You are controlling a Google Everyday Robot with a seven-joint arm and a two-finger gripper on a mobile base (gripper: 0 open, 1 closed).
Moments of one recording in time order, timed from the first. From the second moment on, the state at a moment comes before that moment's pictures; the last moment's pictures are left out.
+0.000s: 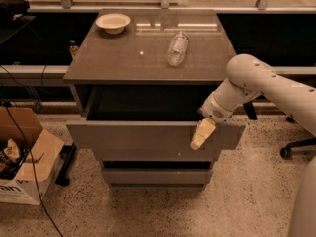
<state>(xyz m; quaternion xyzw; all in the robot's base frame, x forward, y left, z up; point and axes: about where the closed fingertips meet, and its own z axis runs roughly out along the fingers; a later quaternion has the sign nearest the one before) 0.609 -0.151 0.662 -0.56 0.80 0.18 0.15</state>
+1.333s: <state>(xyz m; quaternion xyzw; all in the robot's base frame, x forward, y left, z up) 0.552 -0.149 0.658 -0.56 0.80 0.20 0.09</state>
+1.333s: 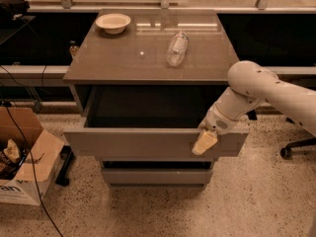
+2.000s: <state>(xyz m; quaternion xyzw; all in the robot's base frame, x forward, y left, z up) 0.552 -0.149 0.658 -0.56 0.80 0.20 0.09</state>
